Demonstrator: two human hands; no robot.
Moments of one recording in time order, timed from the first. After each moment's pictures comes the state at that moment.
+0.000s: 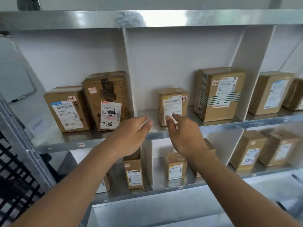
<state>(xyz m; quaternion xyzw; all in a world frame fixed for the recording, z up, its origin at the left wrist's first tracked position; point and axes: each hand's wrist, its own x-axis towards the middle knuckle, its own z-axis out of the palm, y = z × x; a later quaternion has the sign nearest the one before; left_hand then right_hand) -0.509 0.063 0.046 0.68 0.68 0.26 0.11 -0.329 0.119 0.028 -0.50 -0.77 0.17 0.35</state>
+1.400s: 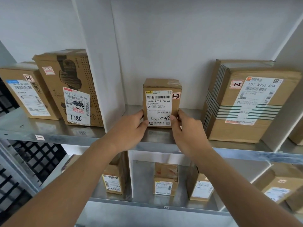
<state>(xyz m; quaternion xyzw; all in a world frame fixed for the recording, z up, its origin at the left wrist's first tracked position) -0.476 0.222 -0.010 0.60 0.74 0.29 0.12 -0.297 0.317 -0.022 -0.42 -0.83 0.21 0.29</state>
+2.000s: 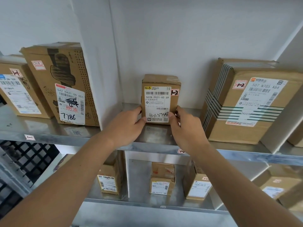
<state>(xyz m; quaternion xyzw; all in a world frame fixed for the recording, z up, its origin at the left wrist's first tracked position) -0.486 0.235 -0.006 0.60 0.74 0.28 0.11 -0.304 0.331 -0.018 -0.42 -0.83 0.22 0.29</state>
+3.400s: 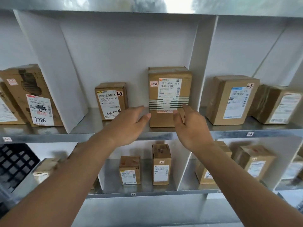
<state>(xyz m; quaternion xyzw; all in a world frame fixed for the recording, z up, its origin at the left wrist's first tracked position) -0.285 0.208 0.045 0.64 0.71 0.26 0.10 -0.097 0.295 0.017 -0.44 -0.80 0.13 0.38</state>
